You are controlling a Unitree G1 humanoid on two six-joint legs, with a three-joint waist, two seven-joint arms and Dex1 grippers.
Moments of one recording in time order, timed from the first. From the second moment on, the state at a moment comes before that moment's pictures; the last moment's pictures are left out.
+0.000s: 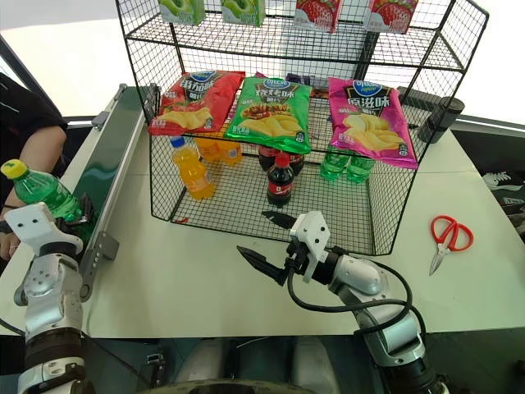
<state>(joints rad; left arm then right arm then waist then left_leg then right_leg) -0.13 0.35 0.50 0.25 -0.28 -0.10 -0.08 0.01 -0.39 0.19 -0.47 0.40 0.29 0.70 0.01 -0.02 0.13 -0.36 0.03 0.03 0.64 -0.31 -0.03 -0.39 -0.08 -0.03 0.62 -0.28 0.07</state>
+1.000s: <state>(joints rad) -0.02 0.40 -0.02 -0.17 -0.31 0.02 -0.60 -0.03 -0.43 0.18 -0.43 0.36 0.23 0.74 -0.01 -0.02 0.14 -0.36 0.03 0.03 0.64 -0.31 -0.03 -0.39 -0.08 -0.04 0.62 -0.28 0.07</state>
